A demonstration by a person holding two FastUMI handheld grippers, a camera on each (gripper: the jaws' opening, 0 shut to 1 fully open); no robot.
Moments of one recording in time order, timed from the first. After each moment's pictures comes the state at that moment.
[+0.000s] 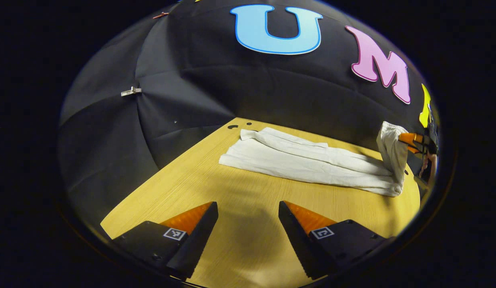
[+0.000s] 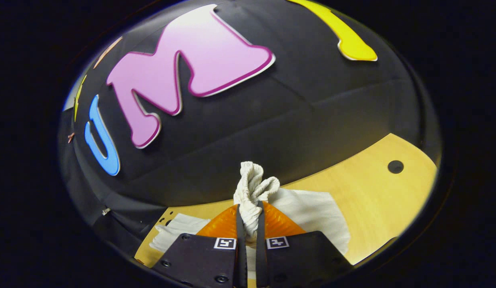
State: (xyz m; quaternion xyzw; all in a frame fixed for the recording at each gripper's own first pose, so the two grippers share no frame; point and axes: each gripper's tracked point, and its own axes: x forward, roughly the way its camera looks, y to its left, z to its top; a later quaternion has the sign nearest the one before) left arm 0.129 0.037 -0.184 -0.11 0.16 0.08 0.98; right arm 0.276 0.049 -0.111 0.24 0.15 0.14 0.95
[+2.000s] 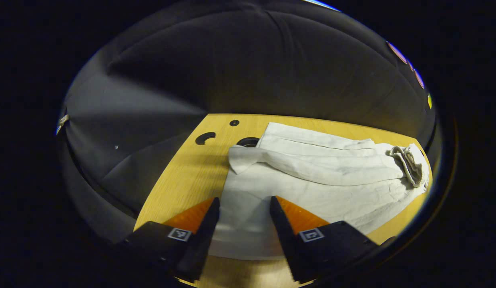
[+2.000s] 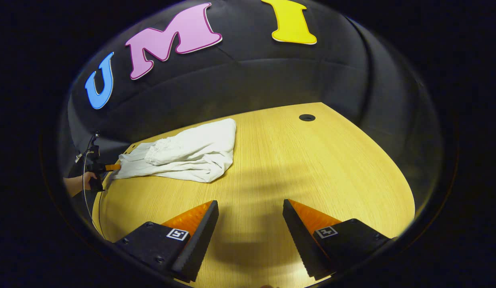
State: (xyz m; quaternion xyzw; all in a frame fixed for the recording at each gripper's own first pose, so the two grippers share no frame) left arm 0.381 0.096 -0.197 -0.01 0.23 -0.04 0.97; right arm 0.058 -0.107 -0.245 0.12 0.30 0.06 0.95
